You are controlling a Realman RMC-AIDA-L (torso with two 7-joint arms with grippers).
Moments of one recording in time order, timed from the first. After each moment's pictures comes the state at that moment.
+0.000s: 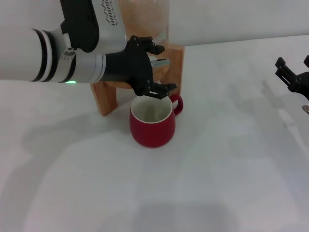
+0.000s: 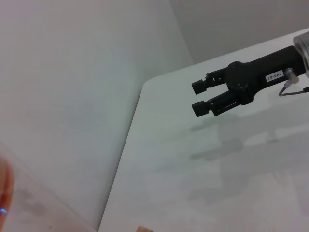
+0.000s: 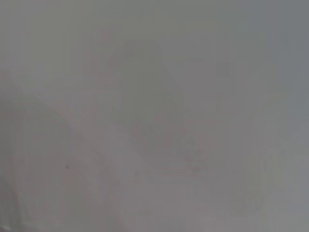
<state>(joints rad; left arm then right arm) -0.73 -2.08 1.53 1.17 2.07 1.03 -1.68 0.35 2.02 -1.78 -0.22 0.33 -1.07 0.41</state>
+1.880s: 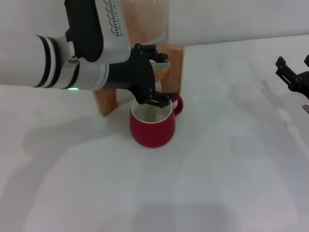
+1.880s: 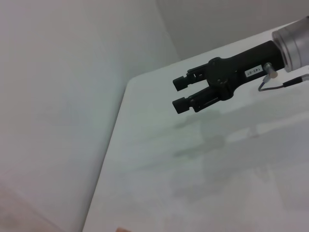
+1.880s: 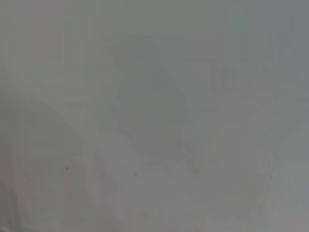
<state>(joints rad) -0.72 -2.08 1.55 1.17 2.07 1.05 -1.66 0.35 2.02 -1.78 -0.22 0.33 -1.07 0.41</state>
